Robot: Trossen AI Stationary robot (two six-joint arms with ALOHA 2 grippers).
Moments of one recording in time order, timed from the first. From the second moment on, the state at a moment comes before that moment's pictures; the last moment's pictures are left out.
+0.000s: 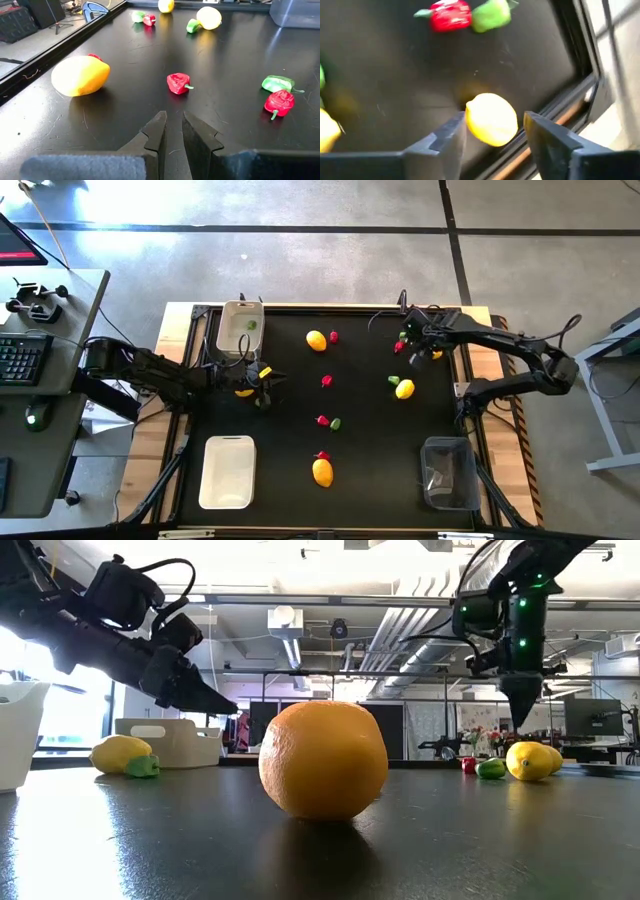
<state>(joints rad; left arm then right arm) 0.14 1.30 0.18 0.75 -0.13 0.00 -0.64 1.26 0.84 -0.98 0.36 -0.17</state>
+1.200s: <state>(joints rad) 0.14 1.30 0.18 0.70 -0.13 0.02 -0.67 1.61 0.84 -0.98 0.47 -0.59</state>
